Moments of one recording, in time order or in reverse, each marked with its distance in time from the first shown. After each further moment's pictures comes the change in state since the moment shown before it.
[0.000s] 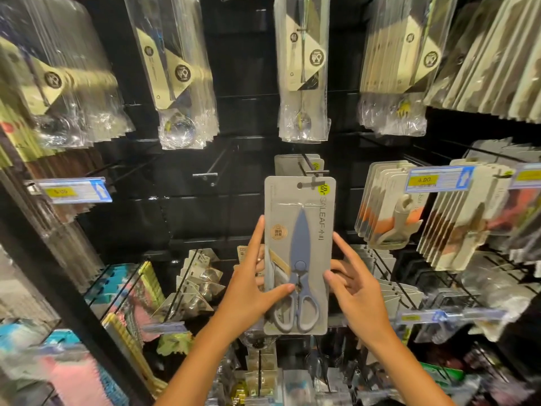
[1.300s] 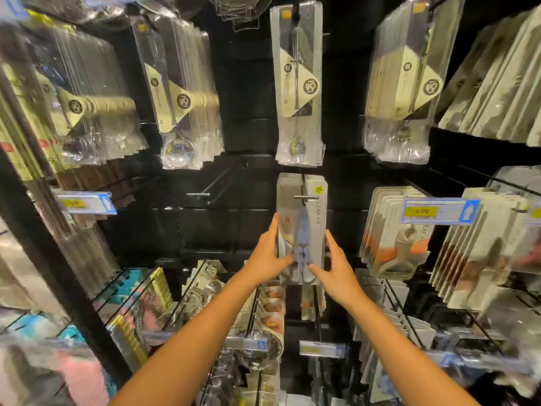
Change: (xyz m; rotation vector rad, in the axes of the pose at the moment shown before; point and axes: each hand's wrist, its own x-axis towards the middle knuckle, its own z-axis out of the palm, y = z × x) left_hand 0.121 -0.031 0.020 0.240 -0.023 -0.166; right_hand 0.116 0.044 -0.007 -0.263 -0.199 0.078
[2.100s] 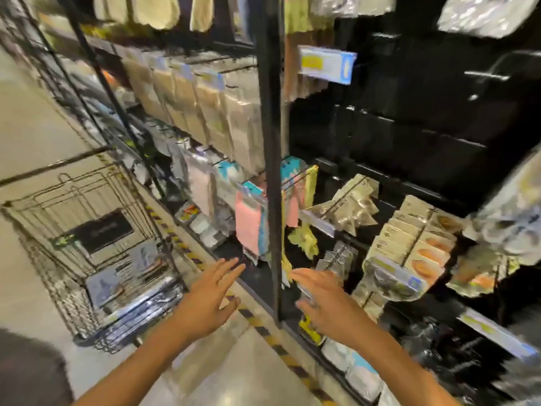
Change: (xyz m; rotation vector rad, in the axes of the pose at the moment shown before) left_hand -0.450 -0.196 -0.091 0.676 0.211 -0.509; right_hand -0.165 -0.019 0.259 -0.399 -0.993 -0.503
